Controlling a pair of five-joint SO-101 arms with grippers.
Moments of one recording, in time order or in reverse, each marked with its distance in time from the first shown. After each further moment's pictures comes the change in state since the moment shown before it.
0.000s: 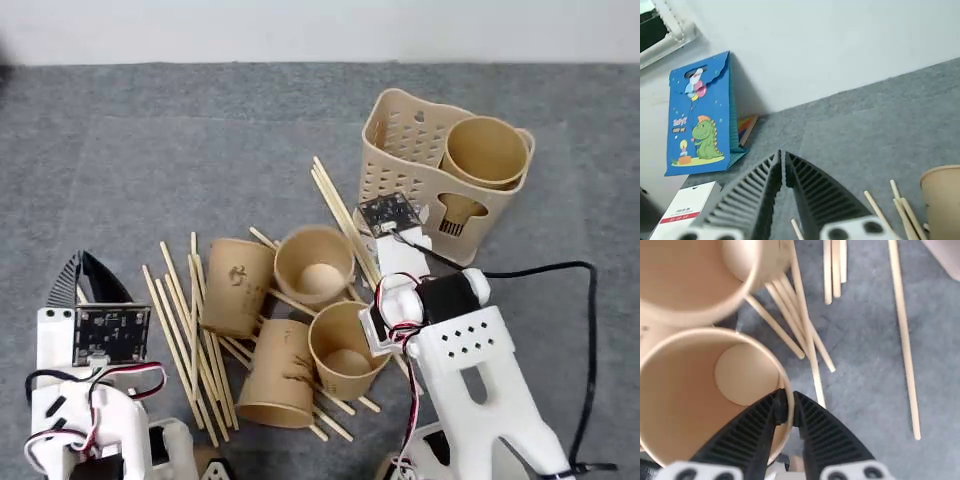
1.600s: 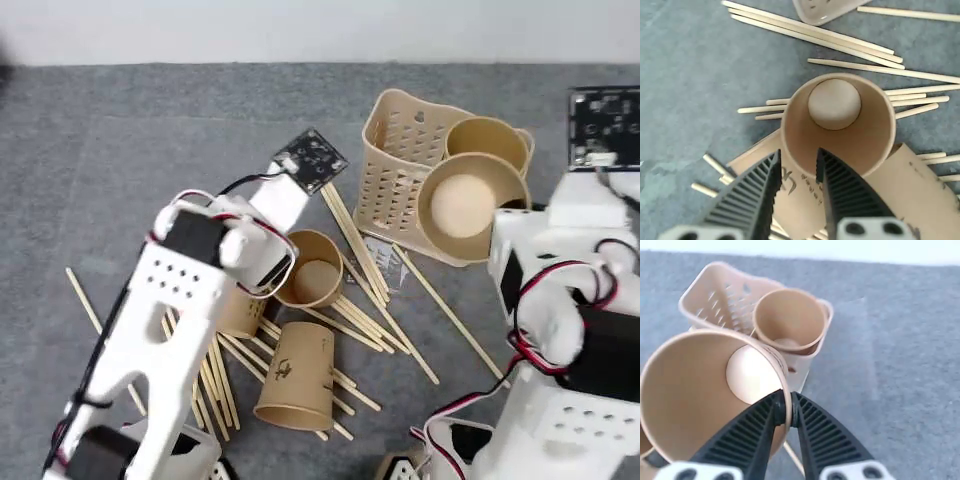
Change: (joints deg) left arm 38.4 85.1 -49.1 19.3 1.9; right arm 29.9 0.0 -50.3 8.1 9.1
